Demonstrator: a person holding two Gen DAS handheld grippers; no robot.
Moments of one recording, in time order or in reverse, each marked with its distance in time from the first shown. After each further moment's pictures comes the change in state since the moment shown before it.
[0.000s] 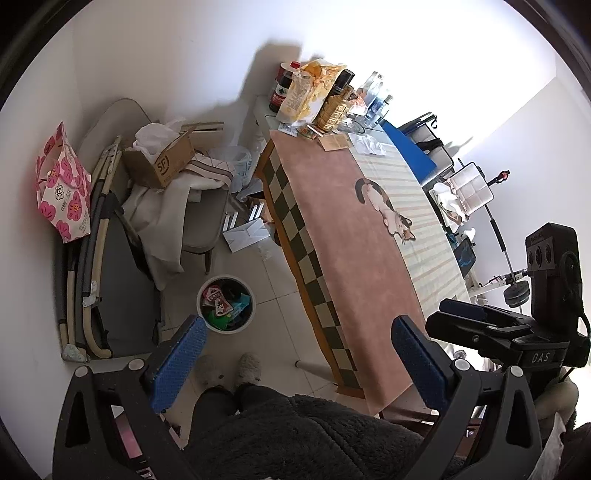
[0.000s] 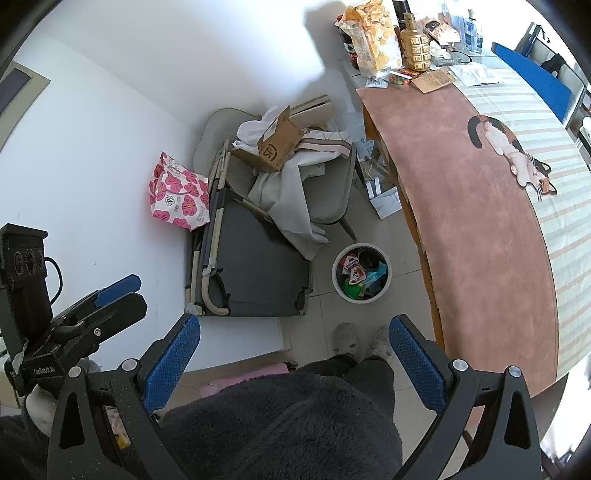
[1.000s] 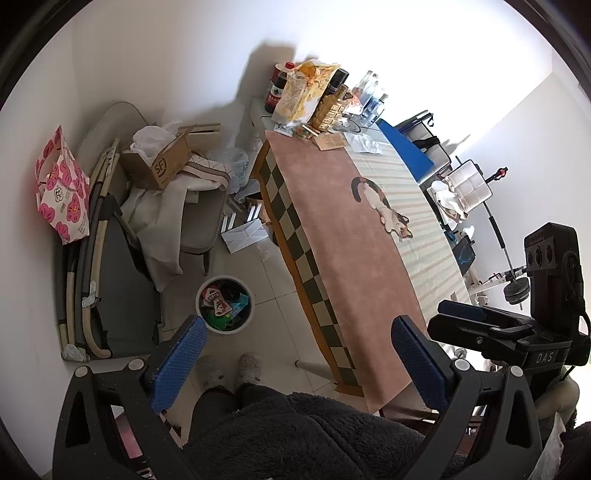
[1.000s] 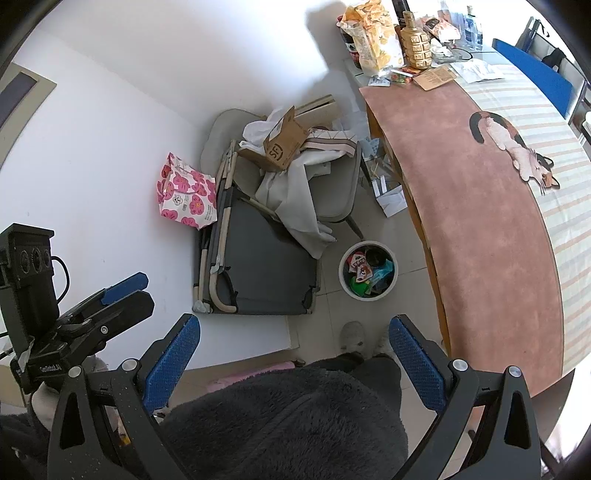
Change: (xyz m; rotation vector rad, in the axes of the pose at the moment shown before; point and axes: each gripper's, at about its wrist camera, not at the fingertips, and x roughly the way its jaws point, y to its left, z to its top) left arm -0.008 -0.008 -0.005 -0.006 -0.004 0.000; right arm -0.004 0.006 -0.013 0.004 -0.005 0.022
